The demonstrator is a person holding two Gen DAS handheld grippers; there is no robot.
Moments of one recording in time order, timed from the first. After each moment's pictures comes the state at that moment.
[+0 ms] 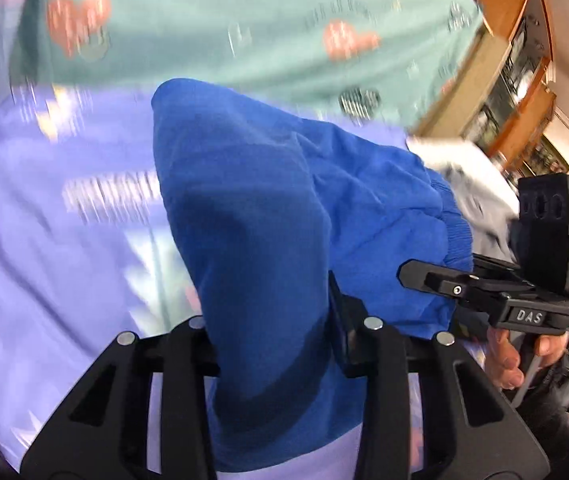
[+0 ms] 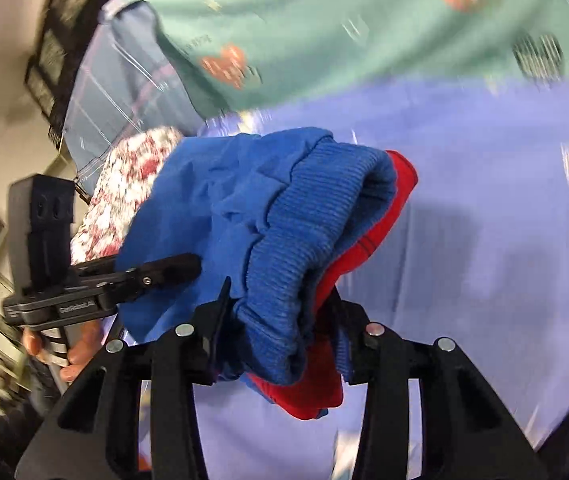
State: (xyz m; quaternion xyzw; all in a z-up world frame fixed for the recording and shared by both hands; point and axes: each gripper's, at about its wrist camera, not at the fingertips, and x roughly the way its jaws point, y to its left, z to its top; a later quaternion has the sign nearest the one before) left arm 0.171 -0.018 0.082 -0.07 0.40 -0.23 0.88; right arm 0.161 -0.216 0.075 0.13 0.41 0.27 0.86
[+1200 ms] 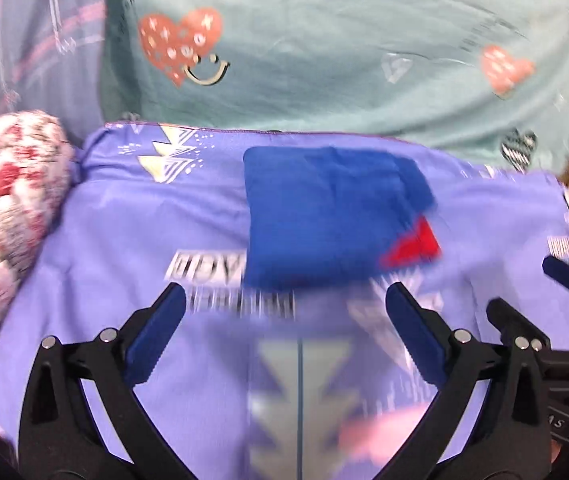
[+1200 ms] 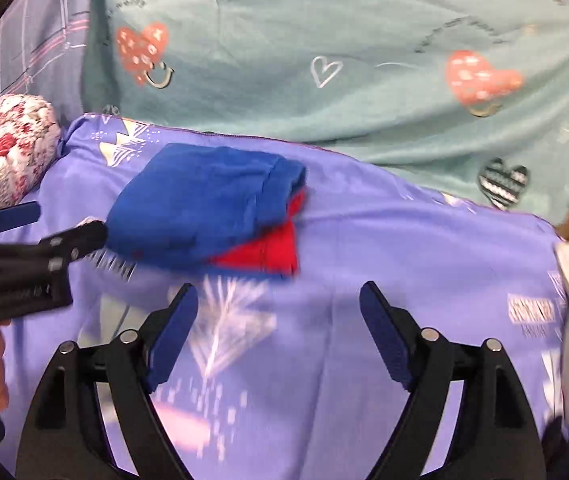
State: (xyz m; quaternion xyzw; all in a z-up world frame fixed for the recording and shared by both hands) left arm 0.259 0.002 0.008 0.00 0.34 0.02 0.94; right arm 0.260 -0.167 -0.003 -0.07 0.34 0.07 0.94
